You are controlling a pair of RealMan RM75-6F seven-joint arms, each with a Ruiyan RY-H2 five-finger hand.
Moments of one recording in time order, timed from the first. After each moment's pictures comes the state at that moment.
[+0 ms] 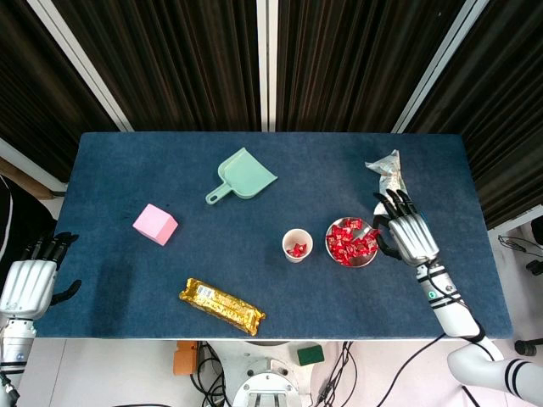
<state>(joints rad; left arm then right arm) -0.10 -1.13 -0.04 -1.62 1.48 1.46 0.15 0.50 -1.38 0.14 -1.44 -1.46 1.18 -0.07</state>
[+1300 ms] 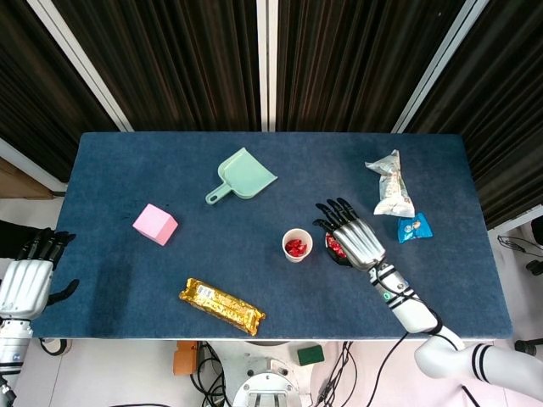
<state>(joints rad) -0.10 -1.12 -0.03 -1.61 1.49 1.47 0.12 0.62 -1.45 0.11 -1.53 -1.43 1.08 -0.18</state>
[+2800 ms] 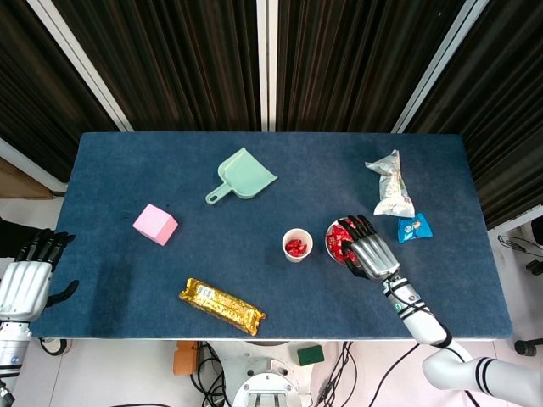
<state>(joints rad) -0.09 -1.12 -0.03 -1.61 1.51 1.49 0.11 0.54 -1.51 0.05 -1.42 -1.43 1.09 -0.18</state>
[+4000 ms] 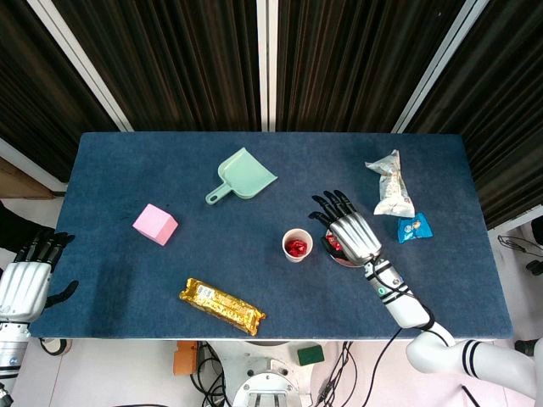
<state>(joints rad) -0.09 -1.12 -0.03 -1.61 1.52 1.50 0.11 0.63 -1.51 0.16 -1.49 -1.42 1.10 -0.17</state>
